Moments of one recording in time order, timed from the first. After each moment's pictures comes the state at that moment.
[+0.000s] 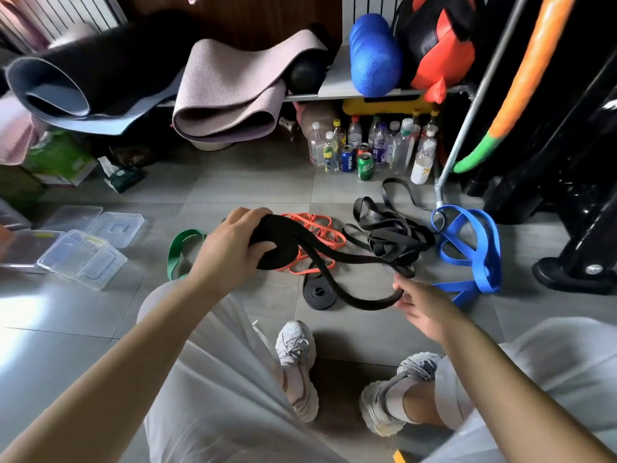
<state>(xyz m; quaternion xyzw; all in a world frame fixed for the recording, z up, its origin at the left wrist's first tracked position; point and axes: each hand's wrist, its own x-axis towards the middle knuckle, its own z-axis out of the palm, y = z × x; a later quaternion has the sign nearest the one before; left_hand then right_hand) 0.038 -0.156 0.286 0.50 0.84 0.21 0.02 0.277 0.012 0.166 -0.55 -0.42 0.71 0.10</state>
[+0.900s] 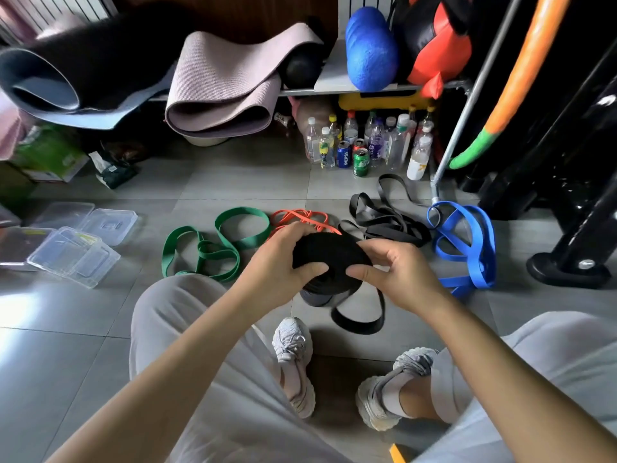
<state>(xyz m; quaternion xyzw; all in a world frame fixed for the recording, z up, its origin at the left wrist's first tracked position) 0.100 -0.137 0.288 0.51 0.78 0.31 0.17 0.252 -0.012 0.243 -0.23 -0.79 0.53 0.21</state>
